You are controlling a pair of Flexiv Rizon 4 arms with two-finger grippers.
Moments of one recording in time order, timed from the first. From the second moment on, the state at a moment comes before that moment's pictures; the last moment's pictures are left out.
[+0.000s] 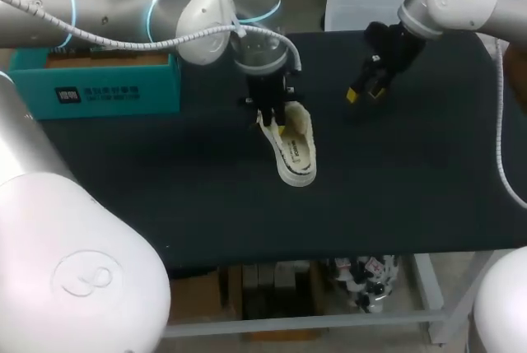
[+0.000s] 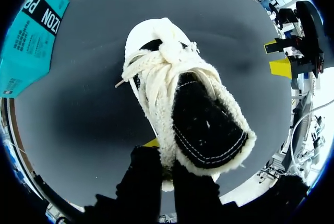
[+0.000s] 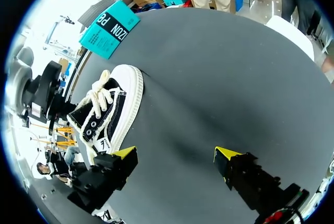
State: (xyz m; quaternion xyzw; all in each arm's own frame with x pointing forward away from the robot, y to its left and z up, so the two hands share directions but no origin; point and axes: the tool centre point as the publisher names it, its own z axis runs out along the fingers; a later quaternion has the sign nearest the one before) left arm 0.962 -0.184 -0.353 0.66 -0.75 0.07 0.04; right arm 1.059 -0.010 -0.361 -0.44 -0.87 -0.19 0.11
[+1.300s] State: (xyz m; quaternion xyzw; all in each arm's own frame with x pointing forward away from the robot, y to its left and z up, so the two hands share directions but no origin) left arm 1.036 -0.140 -0.211 0.14 -0.98 0.14 0.10; right arm 0.943 0.028 -0.316 -0.53 -0.84 -0.15 -0.02
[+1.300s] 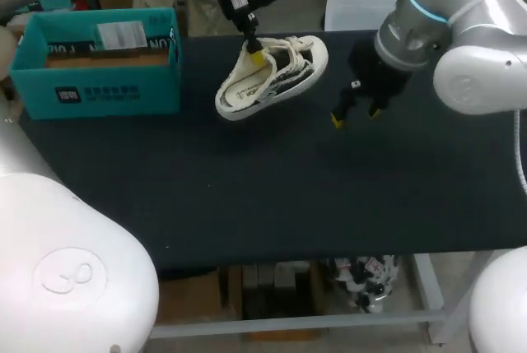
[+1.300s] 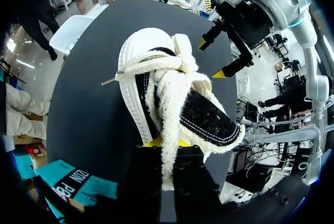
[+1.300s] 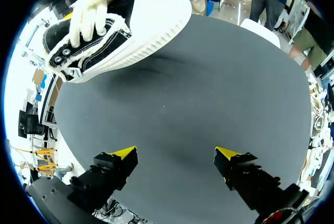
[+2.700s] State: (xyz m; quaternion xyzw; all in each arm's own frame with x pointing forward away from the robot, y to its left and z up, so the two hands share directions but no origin) left arm 1.181 0.116 -0.118 0.00 -1.00 0.08 0.04; right arm 0.939 0.031 -0.317 -0.54 -0.83 -0.14 -0.07
